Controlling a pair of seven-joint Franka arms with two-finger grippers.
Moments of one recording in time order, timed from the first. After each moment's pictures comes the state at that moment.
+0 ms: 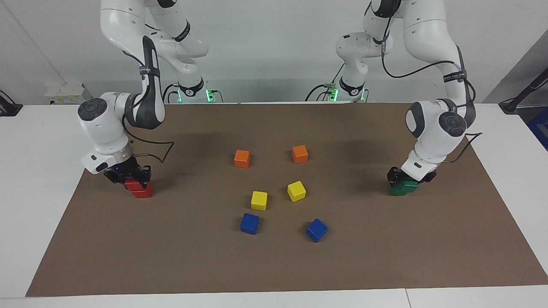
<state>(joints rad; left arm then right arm) 0.05 0.30 -0.07 -1.93 0.08 2.23 0.08 -0.06 0.20 -0.09 -2.10 -0.03 2.43 -0.16</state>
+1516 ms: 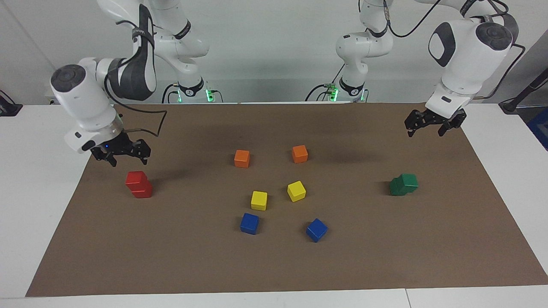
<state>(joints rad) 0.05 -0.01 -0.08 -1.80 0.08 1.76 0.08 0.04 -0.09 -0.06 -1.83 -0.03 1.78 -0.16</state>
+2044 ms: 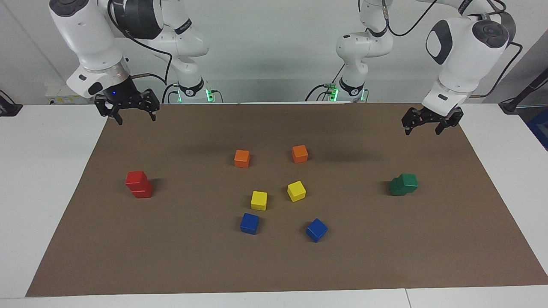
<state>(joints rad) 0.03 -0.04 -0.08 -1.76 0.06 1.70 0.08 0.04 -0.12 -0.05 -1.83 -0.03 1.69 -0.16</state>
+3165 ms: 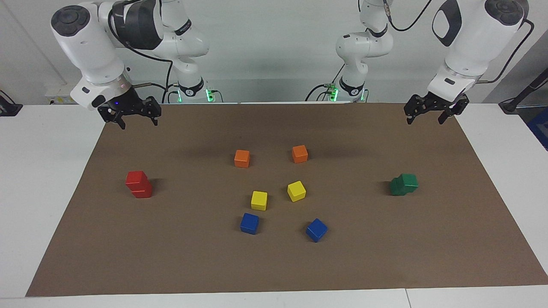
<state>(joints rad) 0.03 -0.02 -0.10 -1.67 0.05 1.61 0.06 0.03 -0.07 -0.05 -1.79 -0.03 1.65 -0.09</state>
